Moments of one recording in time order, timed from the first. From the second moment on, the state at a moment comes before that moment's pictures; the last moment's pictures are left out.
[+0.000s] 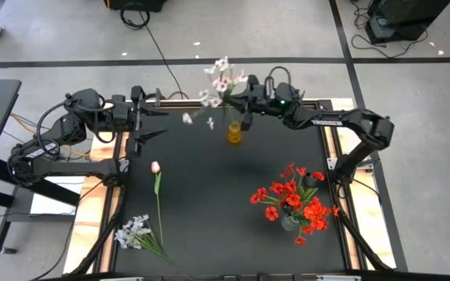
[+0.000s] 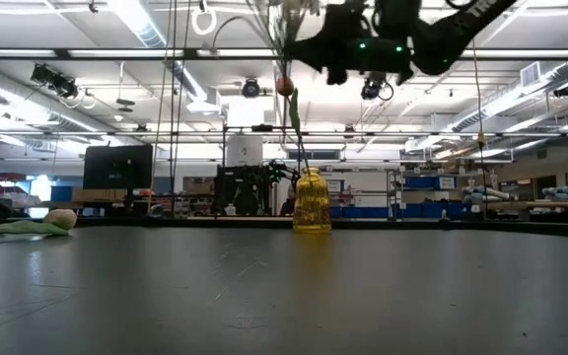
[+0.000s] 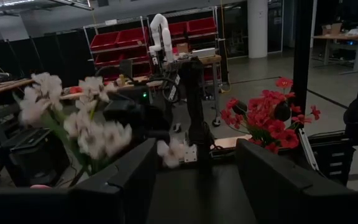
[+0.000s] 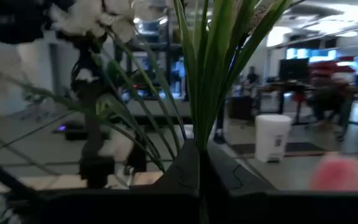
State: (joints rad) left arm 0.32 0.76 1.11 -0.31 0.31 0.14; right arm -0.49 1.60 1.00 0.79 -0.36 0.04
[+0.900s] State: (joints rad) left arm 0.32 0.76 1.11 -0.31 0.31 0.14; right arm -0.56 1.55 0.89 0.70 -0.30 0.01
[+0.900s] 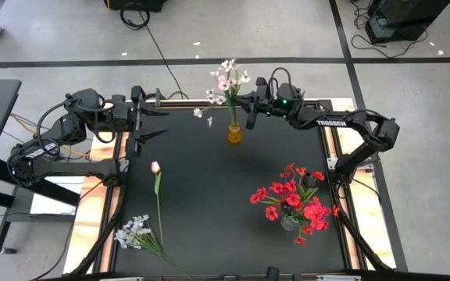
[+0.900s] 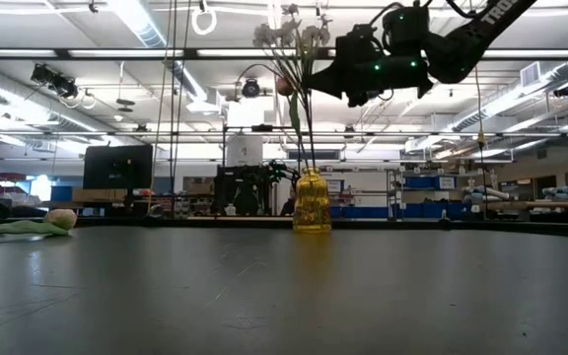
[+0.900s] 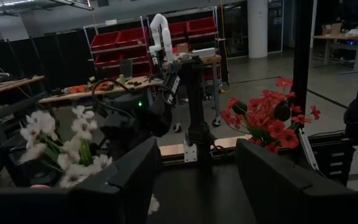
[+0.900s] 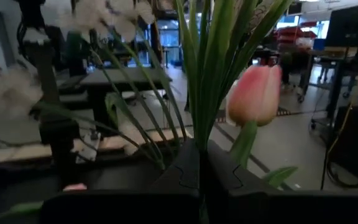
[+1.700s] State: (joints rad) left arm 0.32 0.76 1.11 -0.31 0.31 0.14; right arm -0.50 1.55 0.89 0.63 -0.24 0.08
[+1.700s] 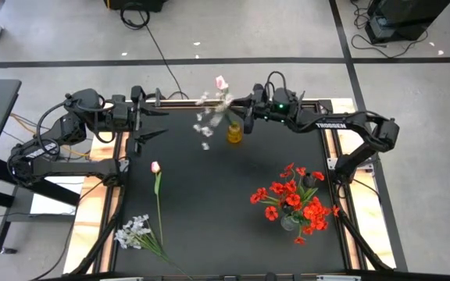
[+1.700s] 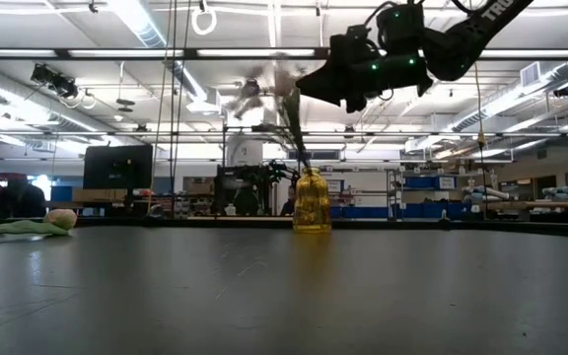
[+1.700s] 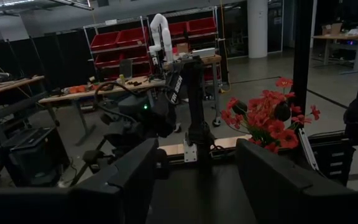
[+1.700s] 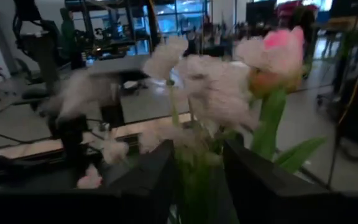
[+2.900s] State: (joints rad) left arm 0.32 0.76 1.11 -0.31 0.31 0.14; right arm -0.24 1.47 0.89 0.23 -0.10 0.50
